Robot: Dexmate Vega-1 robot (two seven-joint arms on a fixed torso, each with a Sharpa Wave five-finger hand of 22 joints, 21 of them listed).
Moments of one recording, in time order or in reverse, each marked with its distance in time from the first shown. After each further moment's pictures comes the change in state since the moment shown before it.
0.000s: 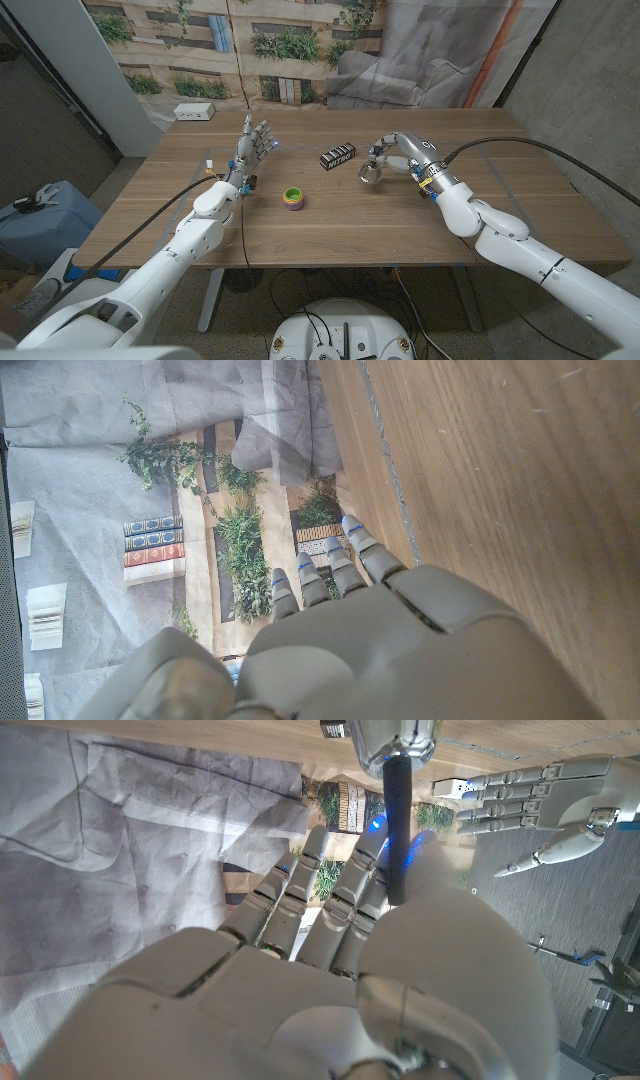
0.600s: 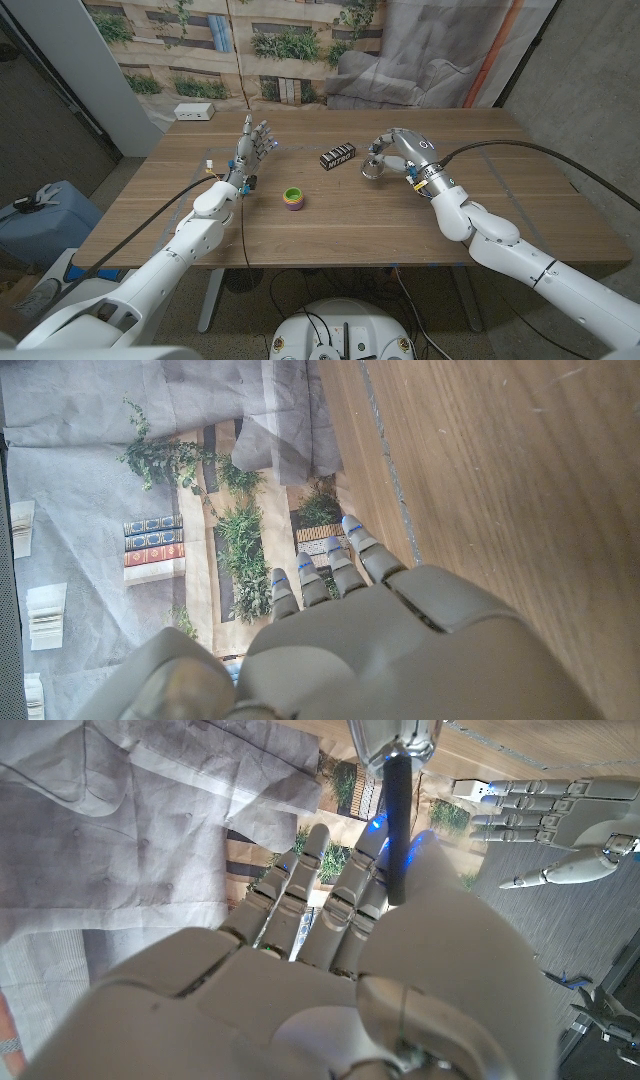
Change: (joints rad) left arm 0.000 0.000 0.000 0.000 0.000 0.000 0.000; left_hand 0.000 0.000 0.000 0.000 0.000 0.000 0.000 0.000 0.000 0.000 0.000 0.000 0.000 0.000 0.000 0.000 0.000 0.000 0.000 0.000 0.000; right arm 0.008 0.017 -0.041 -0.007 -0.132 -0.086 -0.078; right_hand 0.000 0.000 0.000 0.000 -0.001 0.000 0.000 0.000 0.002 0.000 0.000 0.000 0.004 0.005 0.005 0.006 0.004 0.005 0.002 0.000 0.000
